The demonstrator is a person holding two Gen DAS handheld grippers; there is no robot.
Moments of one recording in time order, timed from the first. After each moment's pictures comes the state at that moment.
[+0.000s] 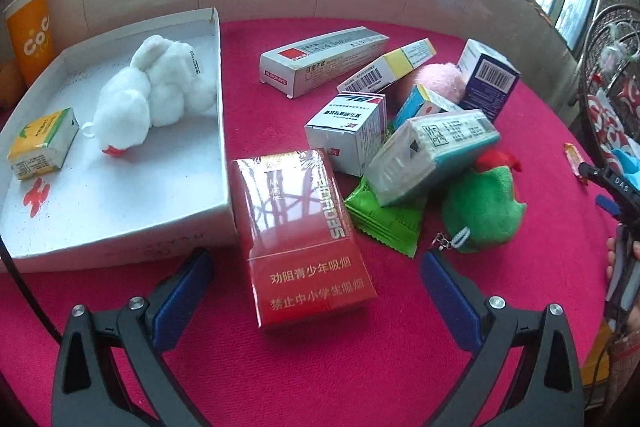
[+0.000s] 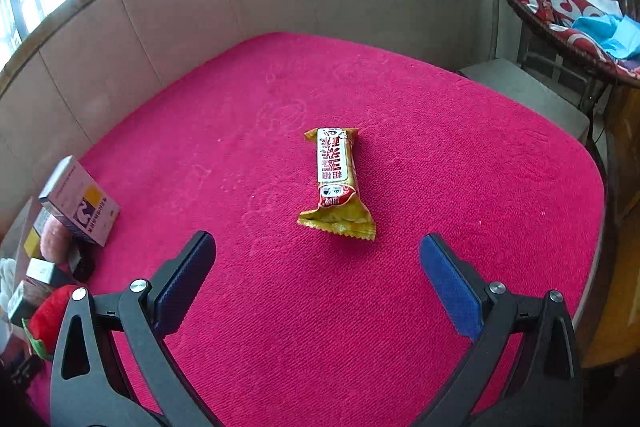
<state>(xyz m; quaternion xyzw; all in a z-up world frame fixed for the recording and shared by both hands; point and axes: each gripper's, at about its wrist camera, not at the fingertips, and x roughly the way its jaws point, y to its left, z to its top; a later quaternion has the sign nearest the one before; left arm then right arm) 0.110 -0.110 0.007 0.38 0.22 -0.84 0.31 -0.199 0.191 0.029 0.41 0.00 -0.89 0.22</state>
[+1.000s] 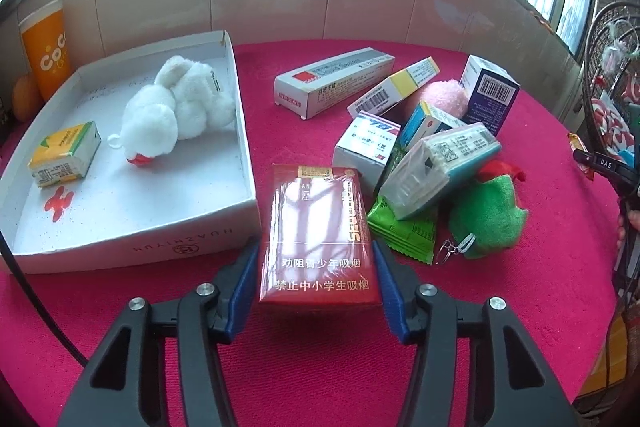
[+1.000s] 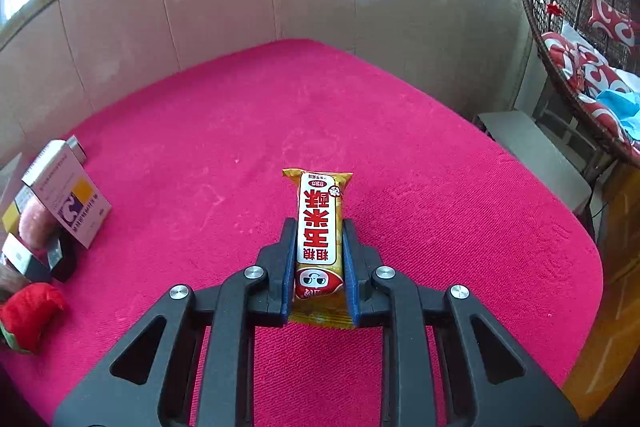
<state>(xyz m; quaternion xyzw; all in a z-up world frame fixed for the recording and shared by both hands) 0.119 -0.104 0.016 0.35 0.19 -0.86 0.32 -0.198 0.162 0.044 0.36 0.09 -0.89 0.25</state>
